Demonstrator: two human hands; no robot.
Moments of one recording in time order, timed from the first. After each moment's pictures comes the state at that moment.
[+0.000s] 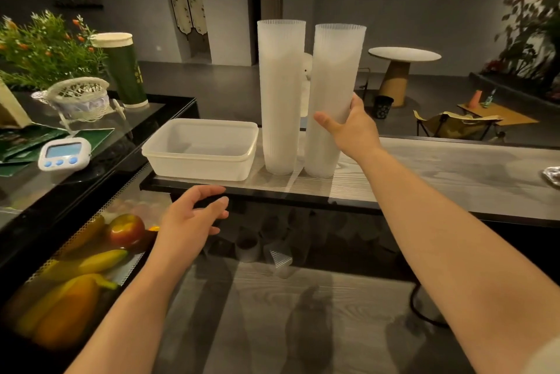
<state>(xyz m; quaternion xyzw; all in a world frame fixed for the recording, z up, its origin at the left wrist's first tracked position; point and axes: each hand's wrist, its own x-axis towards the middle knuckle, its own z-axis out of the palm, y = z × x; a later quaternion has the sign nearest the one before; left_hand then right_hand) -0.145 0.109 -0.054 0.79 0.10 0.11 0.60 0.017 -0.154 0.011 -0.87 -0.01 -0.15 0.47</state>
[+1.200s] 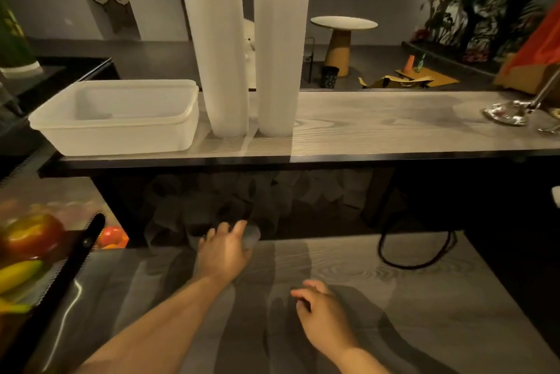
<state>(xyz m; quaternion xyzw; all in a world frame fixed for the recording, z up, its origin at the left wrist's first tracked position) -0.061 0.039 -0.290 1.00 -0.05 0.00 0.08 -0.191 -0.158 -0.319 -0.94 0.09 0.08 0.31</state>
